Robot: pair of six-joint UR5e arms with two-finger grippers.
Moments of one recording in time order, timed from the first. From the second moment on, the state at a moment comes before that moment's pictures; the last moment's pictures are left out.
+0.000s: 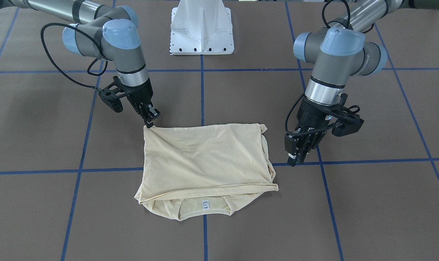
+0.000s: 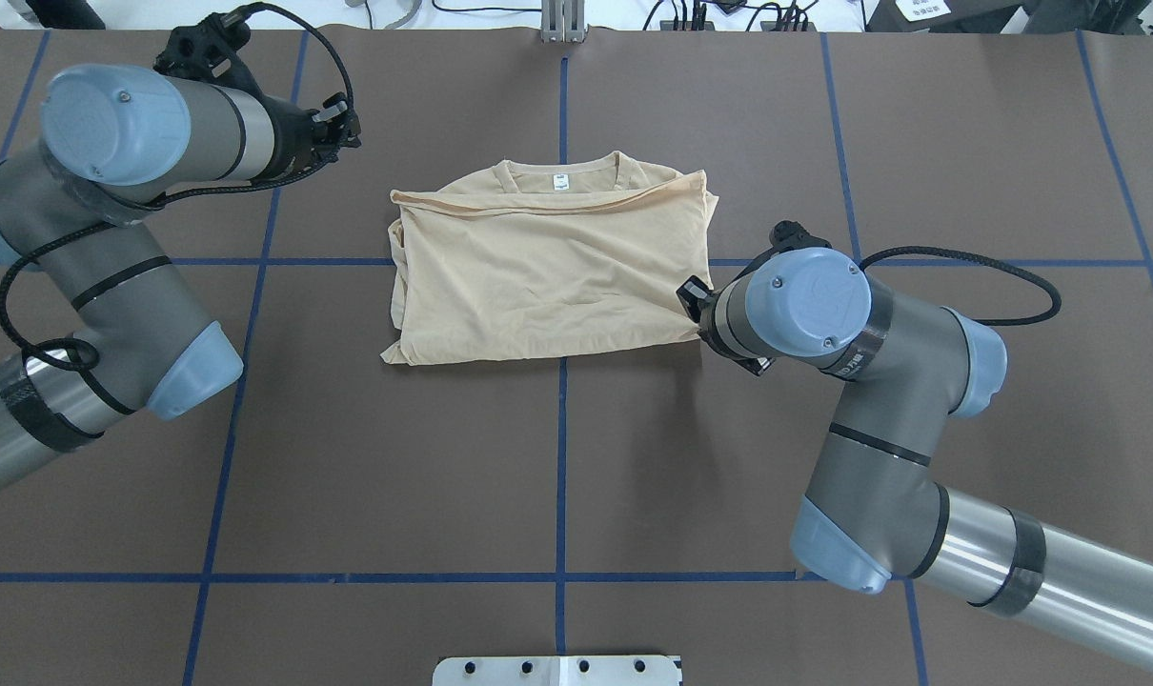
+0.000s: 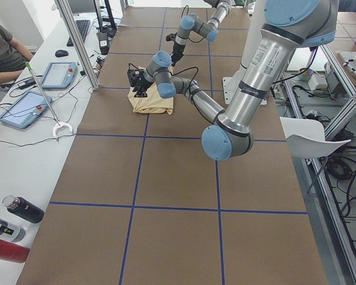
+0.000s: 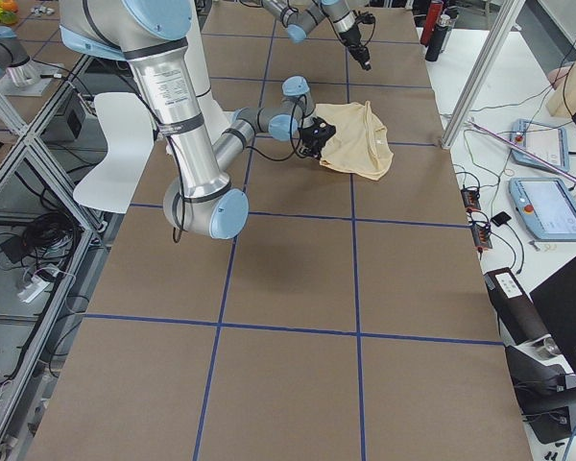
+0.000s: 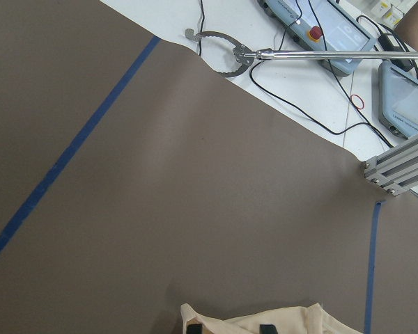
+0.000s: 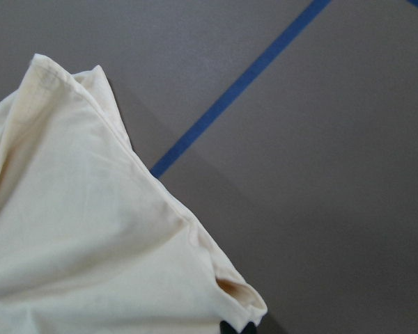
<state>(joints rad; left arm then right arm) -0.81 -2.06 -1.66 -2.10 -1.67 -1.57 0.49 -1.13 1.83 -1.43 1.65 2.03</state>
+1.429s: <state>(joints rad) -0.66 -2.00 -1.78 -2.05 -1.73 -1.66 0.21 -1.33 2.19 -1.56 1.66 2.30</state>
